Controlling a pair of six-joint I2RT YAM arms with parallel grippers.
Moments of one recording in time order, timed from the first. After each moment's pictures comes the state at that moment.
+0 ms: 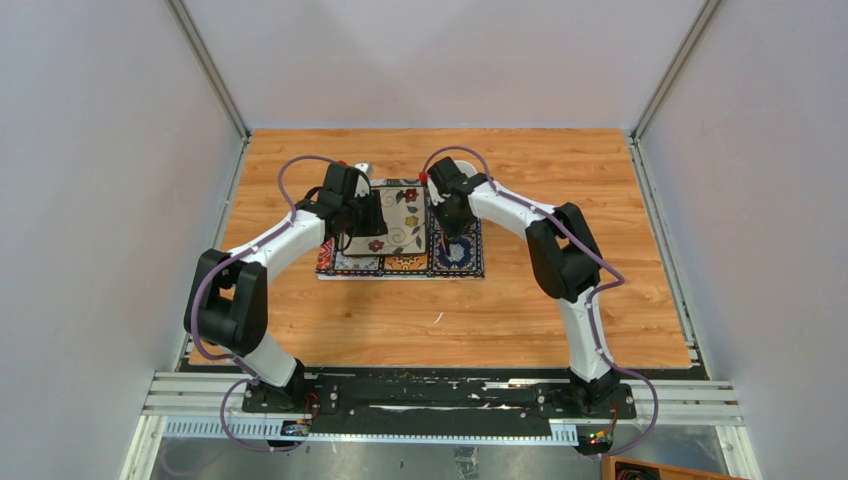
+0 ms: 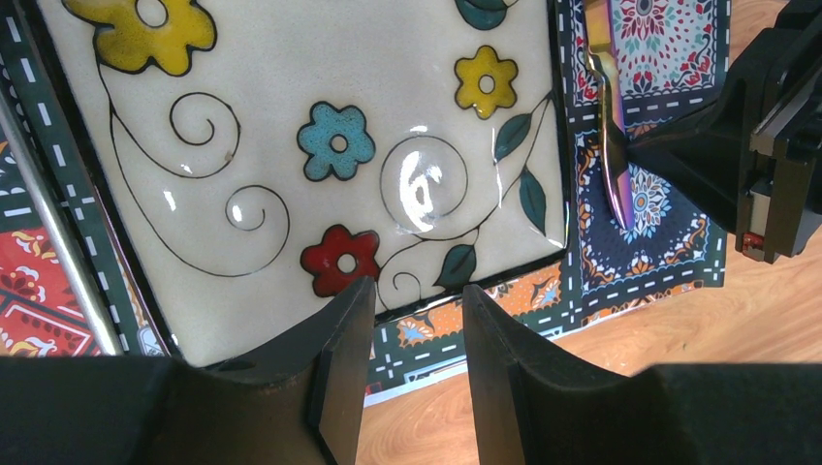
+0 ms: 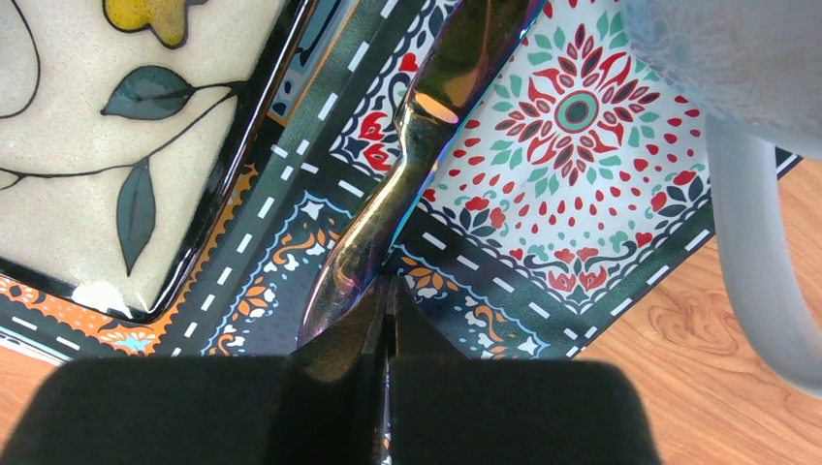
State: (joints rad) left arm -0.33 1.58 1.05 -0.29 0.16 -0.34; right arm 0.62 2.16 1.68 -0.67 -0.01 0.00
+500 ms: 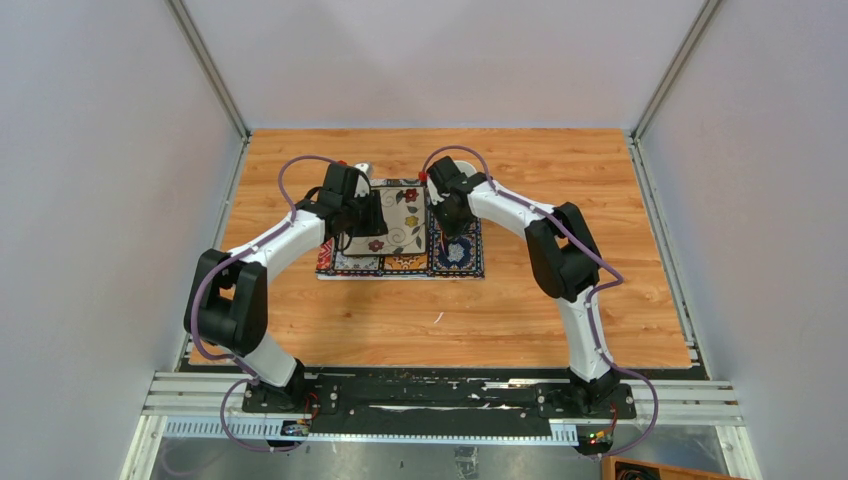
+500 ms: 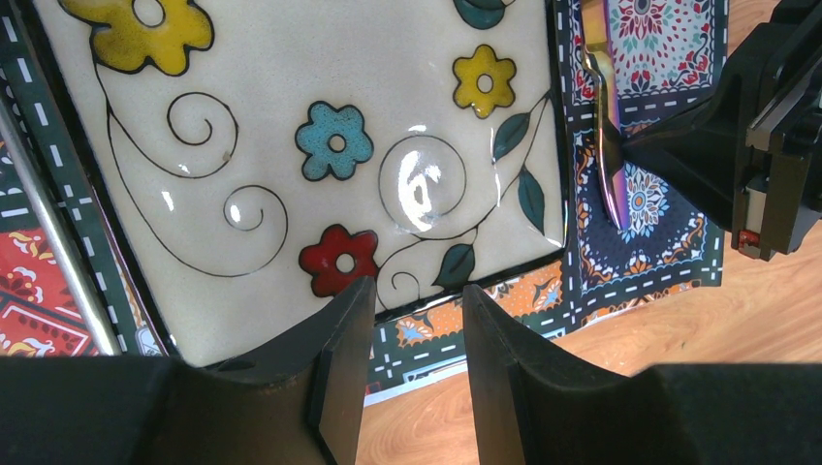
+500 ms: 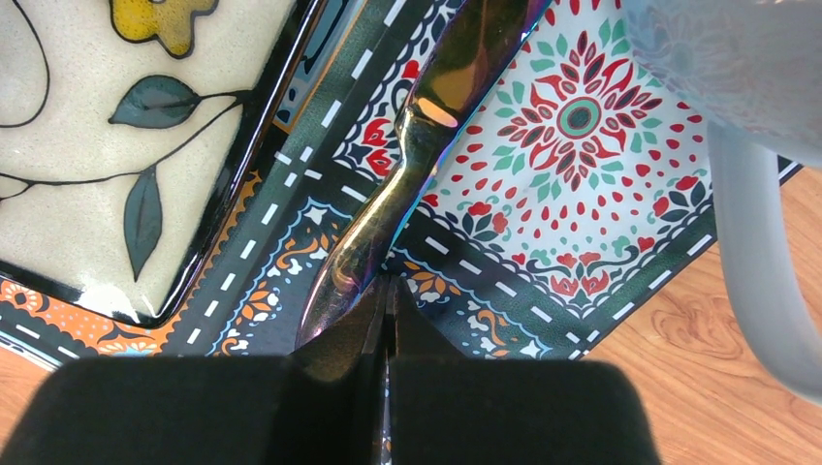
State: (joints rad) left arm -0.33 1.58 1.05 -0.29 0.17 -0.34; right arm 0.62 2.17 1.70 -0.67 -0.01 0.01
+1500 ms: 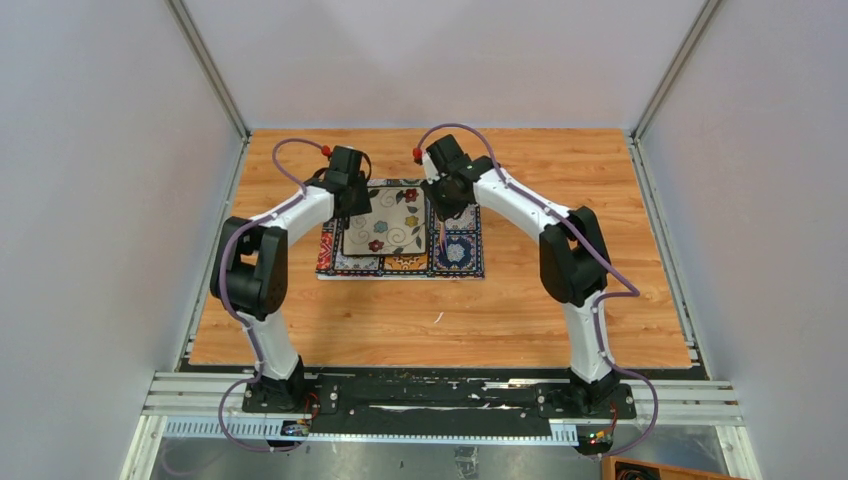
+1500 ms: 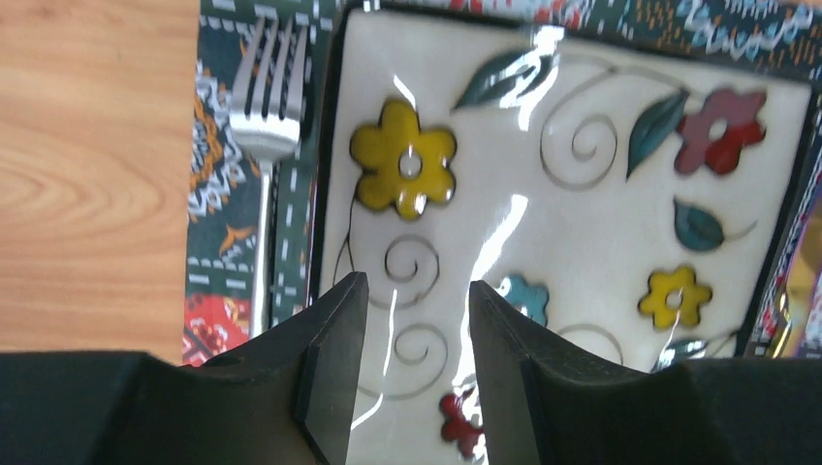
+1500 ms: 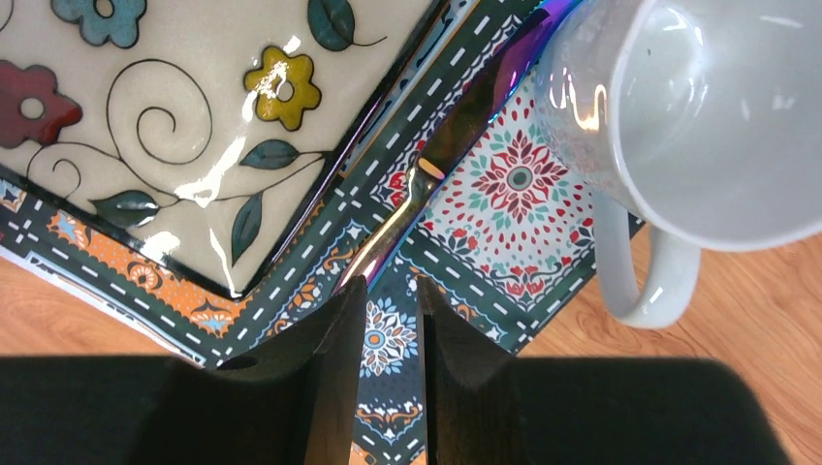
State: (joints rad) left arm -0.28 1.79 1.22 -0.32 -0.18 -0.42; right arm 0.62 2.11 1.82 -0.71 -0.03 -0.04
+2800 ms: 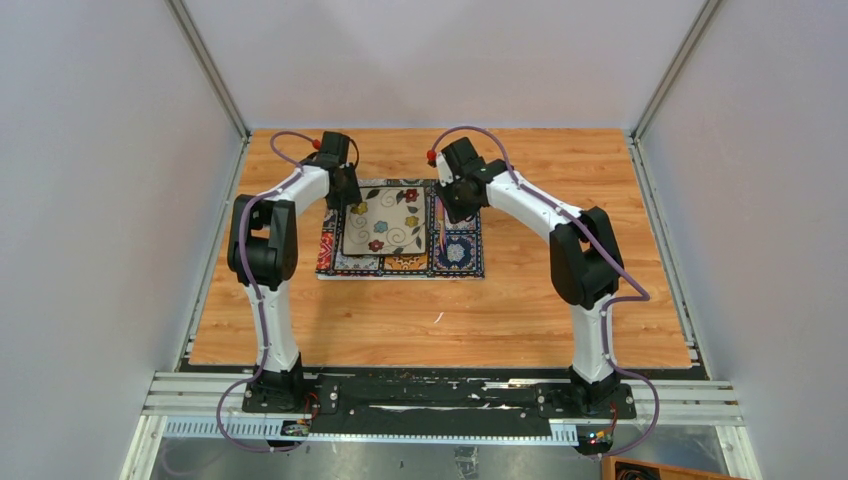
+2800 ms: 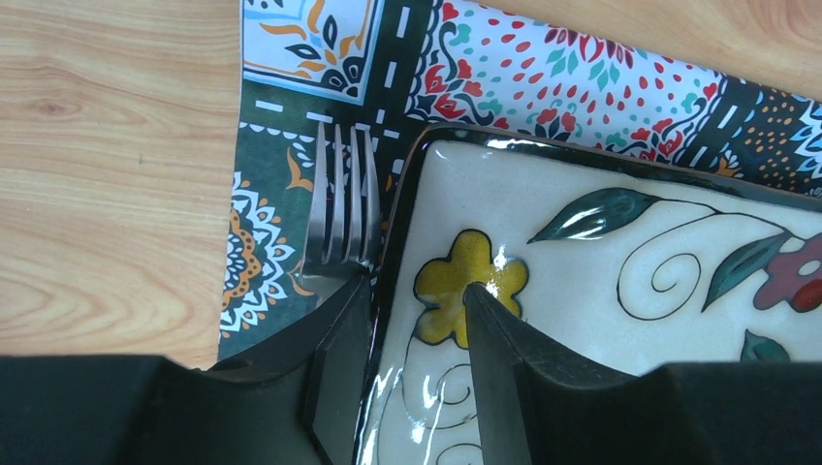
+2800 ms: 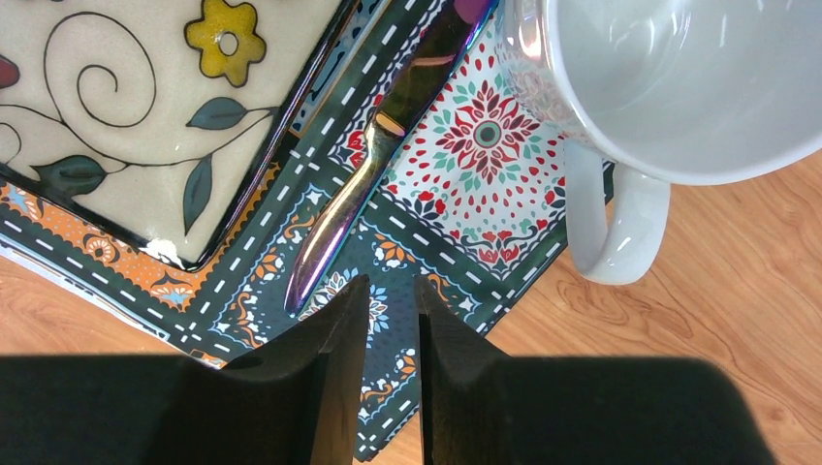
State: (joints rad) left arm -0.16 2.07 1.52 -0.46 -0.09 -0.41; right arm 0.57 2.03 1.69 -0.67 -0.06 -0.06
